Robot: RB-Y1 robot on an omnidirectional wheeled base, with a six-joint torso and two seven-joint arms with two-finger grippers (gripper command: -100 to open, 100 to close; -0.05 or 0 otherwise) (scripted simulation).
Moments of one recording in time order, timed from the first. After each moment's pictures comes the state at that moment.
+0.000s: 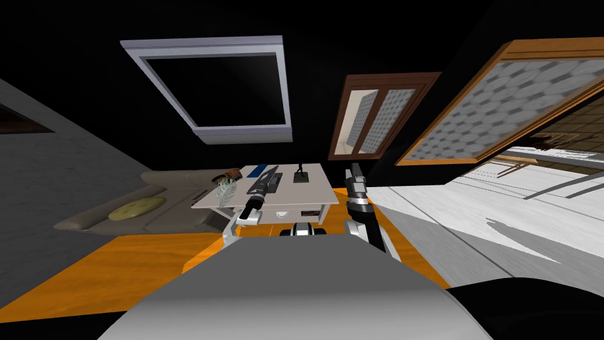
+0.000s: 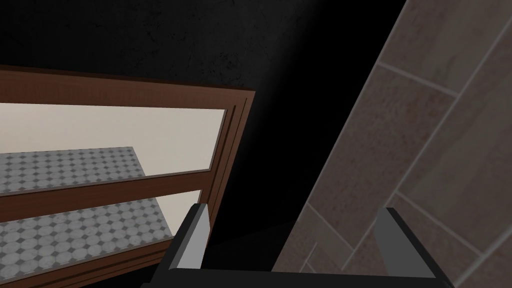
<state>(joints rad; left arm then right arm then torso) 0.18 0.26 -0.01 -1.82 -0.05 0.04 0.07 0.51 -0.02 0.03 -2.33 0.09 -0.40 0.13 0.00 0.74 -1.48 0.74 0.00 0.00</state>
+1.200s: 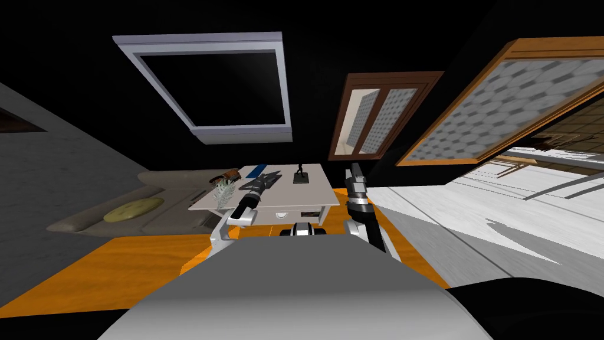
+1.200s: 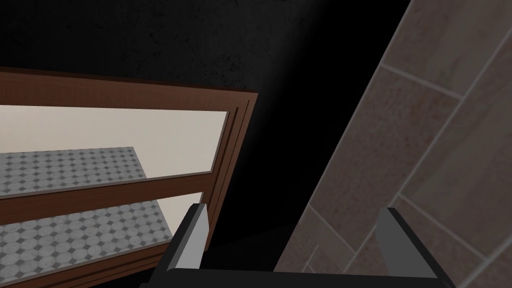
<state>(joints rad) 0.23 0.32 0.00 -2.02 -0.02 0.21 0.11 0.51 -0.02 0.03 -2.33 0.09 -0.40 0.13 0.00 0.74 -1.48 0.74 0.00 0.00</state>
